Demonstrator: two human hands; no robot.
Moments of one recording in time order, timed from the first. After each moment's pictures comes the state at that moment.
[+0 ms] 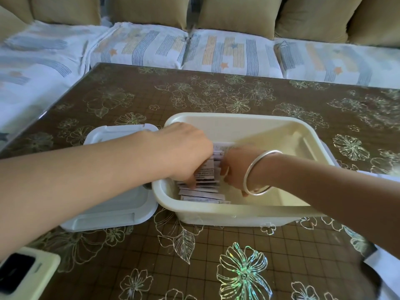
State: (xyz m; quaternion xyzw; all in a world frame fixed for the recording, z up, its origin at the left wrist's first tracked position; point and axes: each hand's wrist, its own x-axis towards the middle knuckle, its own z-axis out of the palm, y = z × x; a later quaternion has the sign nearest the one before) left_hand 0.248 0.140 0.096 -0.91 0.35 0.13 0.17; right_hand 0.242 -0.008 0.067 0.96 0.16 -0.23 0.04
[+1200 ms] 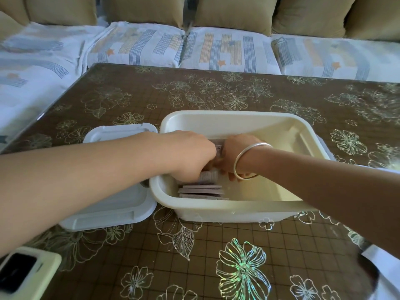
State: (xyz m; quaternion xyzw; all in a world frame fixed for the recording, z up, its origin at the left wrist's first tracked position) left_hand 0.246 0.128 0.089 -0.92 0.32 0.18 0.13; right_hand 0.263 -0.004 0.052 0.98 0.04 -0.20 -0.04
